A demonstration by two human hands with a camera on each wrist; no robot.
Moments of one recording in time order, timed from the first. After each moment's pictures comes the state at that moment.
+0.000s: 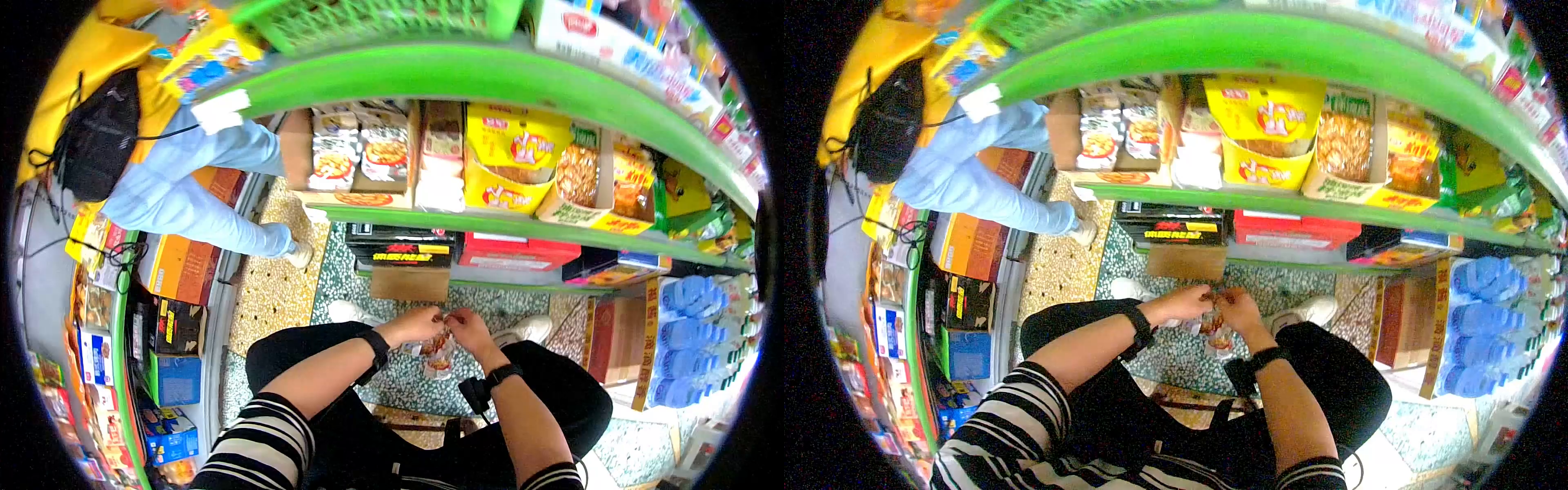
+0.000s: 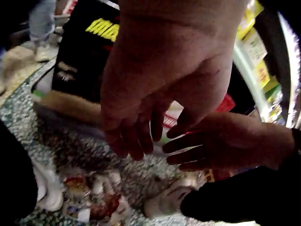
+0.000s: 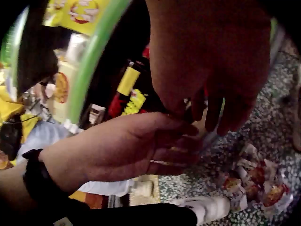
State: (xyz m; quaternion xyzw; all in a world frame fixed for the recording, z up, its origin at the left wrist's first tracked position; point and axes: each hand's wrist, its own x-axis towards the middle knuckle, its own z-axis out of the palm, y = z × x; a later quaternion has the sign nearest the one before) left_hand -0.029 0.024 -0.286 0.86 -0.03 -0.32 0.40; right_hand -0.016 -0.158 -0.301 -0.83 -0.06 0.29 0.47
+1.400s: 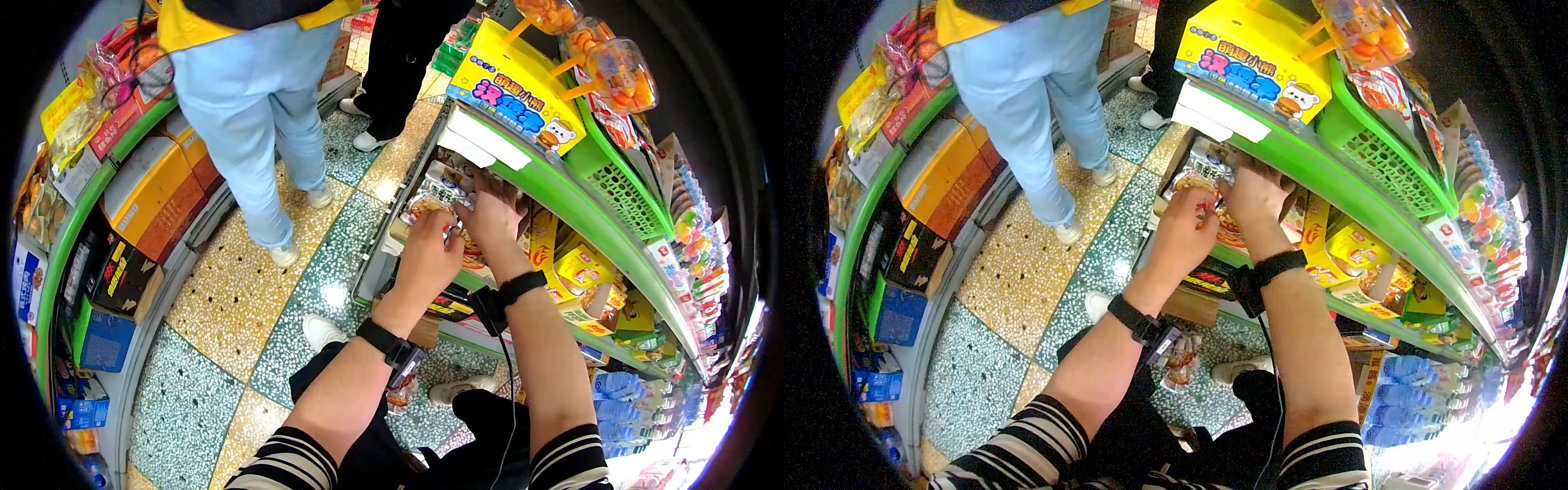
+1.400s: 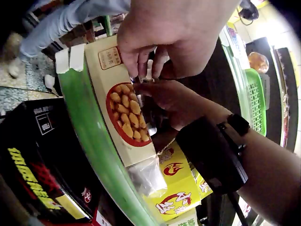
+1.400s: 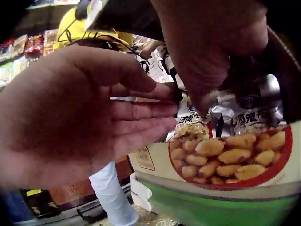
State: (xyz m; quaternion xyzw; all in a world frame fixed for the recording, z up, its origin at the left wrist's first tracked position) left_hand 0.050 0.145 -0.079 0.77 0.08 0.39 0.51; right_hand 0.145 0.077 -0.011 -0.97 -0.23 -0.10 -0.02
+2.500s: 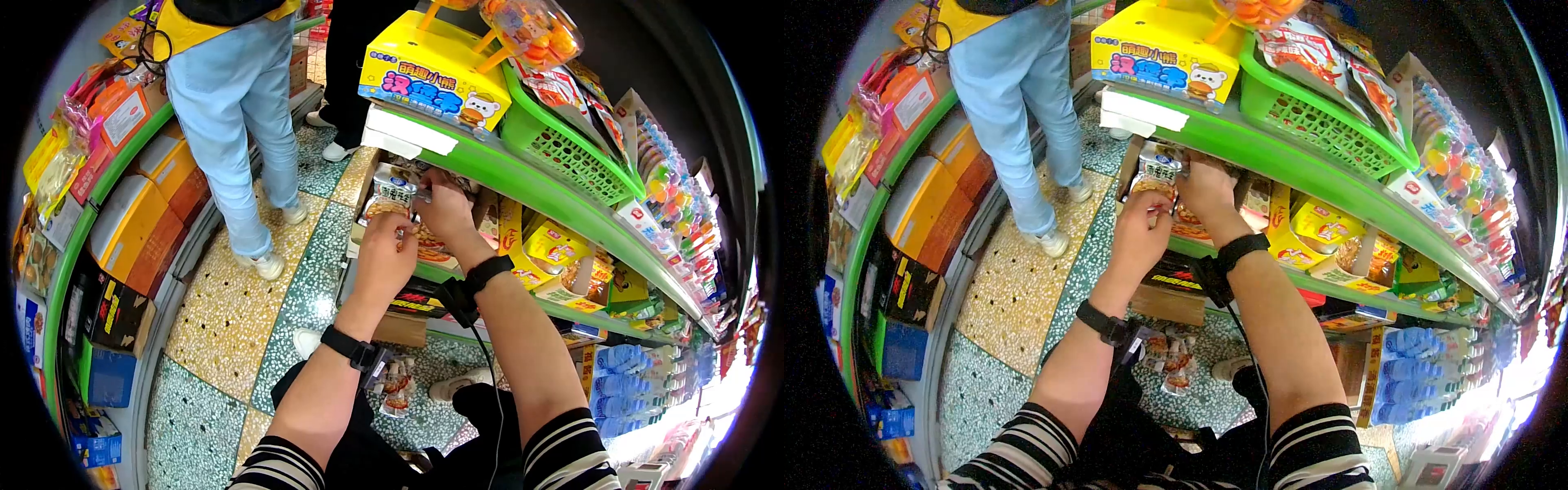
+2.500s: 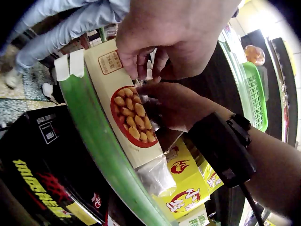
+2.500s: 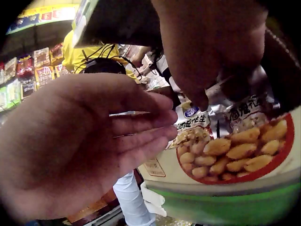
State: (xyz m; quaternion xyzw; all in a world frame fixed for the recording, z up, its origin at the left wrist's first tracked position) left_hand 0.049 0.146 -0.079 0.76 0.06 0.37 0.52; right_hand 0.166 0.065 -0.032 -0.94 -0.27 -0.05 0.21
